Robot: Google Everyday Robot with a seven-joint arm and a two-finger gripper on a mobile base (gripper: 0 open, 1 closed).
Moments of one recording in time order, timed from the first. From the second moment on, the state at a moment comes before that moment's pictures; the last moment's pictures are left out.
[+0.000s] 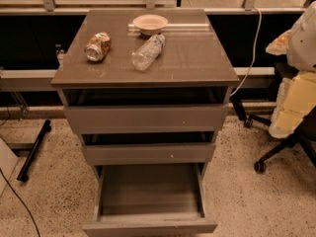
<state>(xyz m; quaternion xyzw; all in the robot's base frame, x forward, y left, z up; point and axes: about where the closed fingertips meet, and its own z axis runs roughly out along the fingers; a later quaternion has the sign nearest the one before) 0.438 -0.217 0.977 -0.60 0.78 -0.03 0.16</state>
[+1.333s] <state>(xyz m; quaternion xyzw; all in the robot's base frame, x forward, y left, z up) 0.469 -0.178 0.986 -0.57 0.79 -0.02 0.23</state>
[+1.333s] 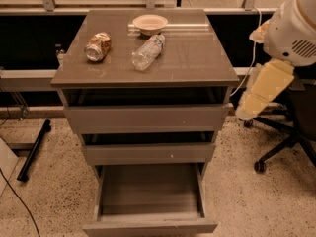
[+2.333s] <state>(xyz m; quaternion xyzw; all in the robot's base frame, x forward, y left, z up) 0.507 -0.117 0.985 -0.55 0.78 0.06 0.28</state>
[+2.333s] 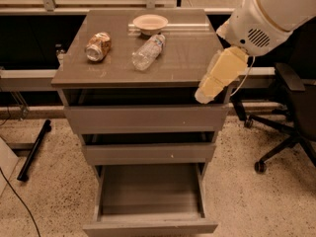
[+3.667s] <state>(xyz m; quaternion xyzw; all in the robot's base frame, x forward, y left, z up) 0.558 -0.060 0.987 -0.51 0.77 0.08 0.36</state>
